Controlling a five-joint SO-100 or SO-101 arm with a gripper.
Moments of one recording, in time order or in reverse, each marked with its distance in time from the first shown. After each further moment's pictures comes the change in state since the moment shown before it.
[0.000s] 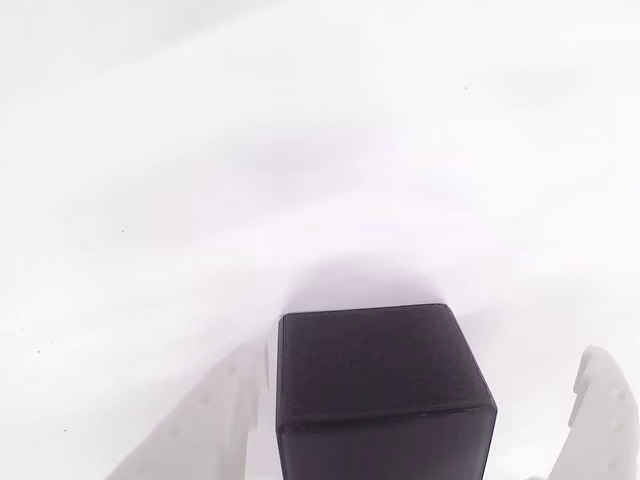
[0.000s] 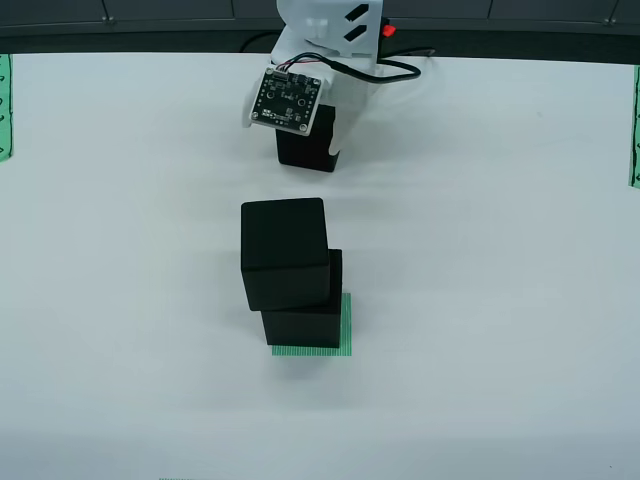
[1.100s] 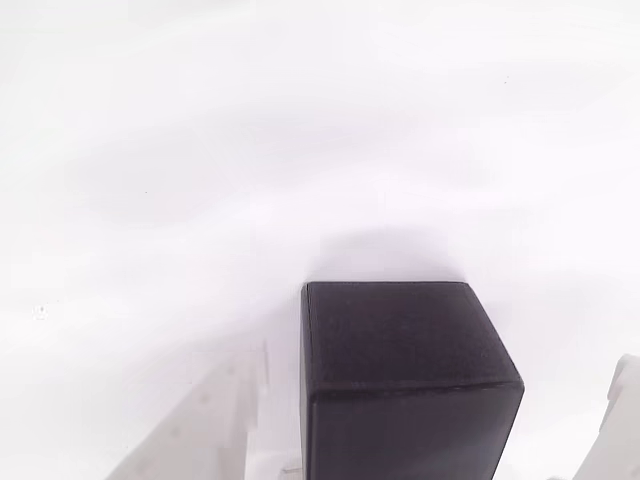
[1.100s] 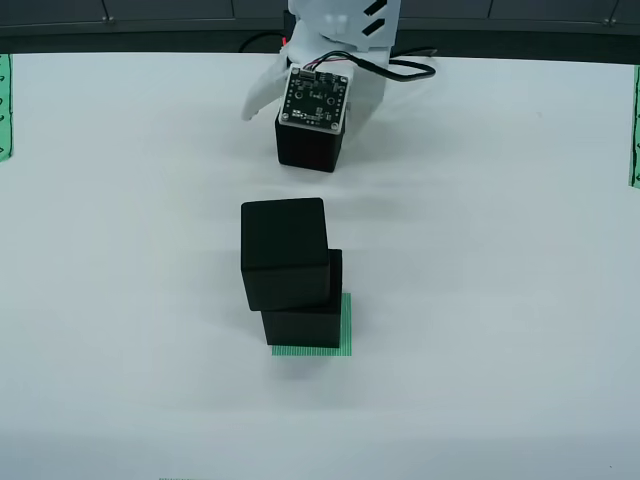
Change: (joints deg) arm -5.0 -0.6 -1.1 2.5 0.0
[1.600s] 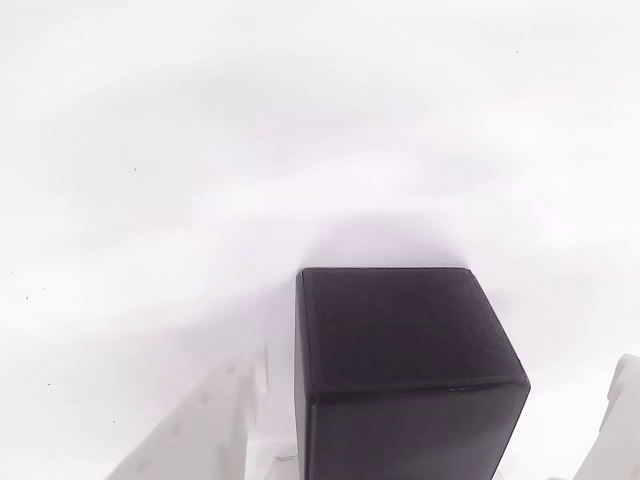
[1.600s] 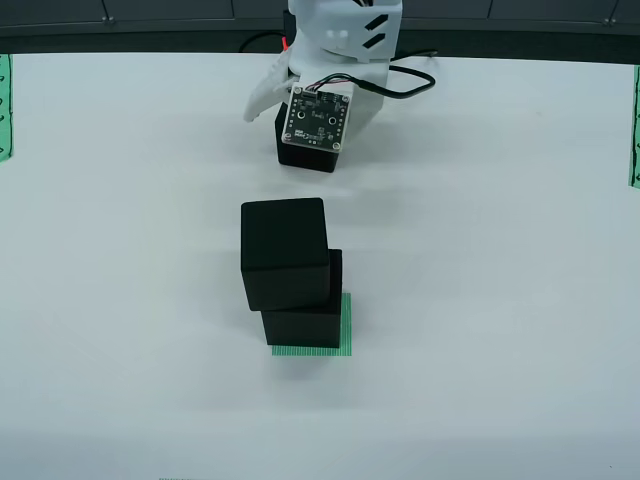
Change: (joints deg) arm -0.4 -4.8 -1.1 0.2 -0.1
